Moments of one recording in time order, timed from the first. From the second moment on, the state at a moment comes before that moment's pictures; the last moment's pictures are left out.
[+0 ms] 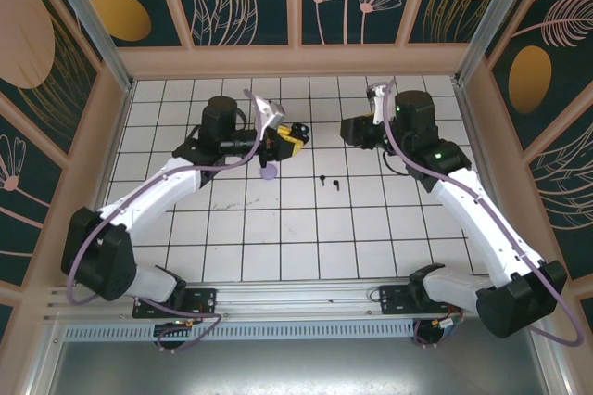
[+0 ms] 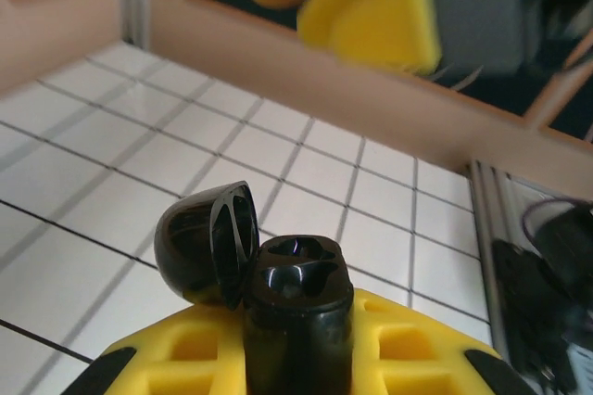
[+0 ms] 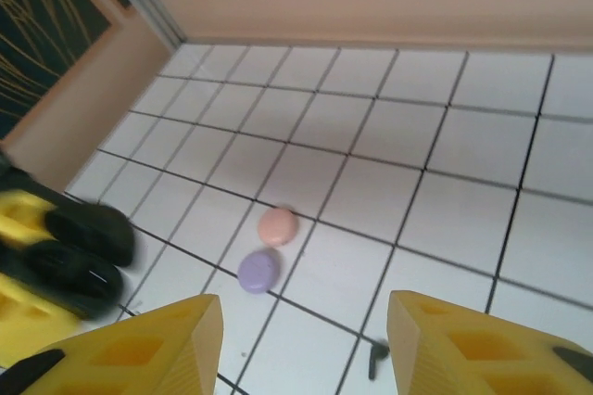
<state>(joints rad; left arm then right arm) -0.51 1.41 1.05 0.07 0.79 -0.04 0.42 1.16 1.14 -0.47 -0.26 0.26</state>
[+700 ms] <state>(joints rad) -0.51 1.18 0.64 0.94 0.34 -0.01 0.52 1.62 1.10 -0.53 -0.08 0.49</state>
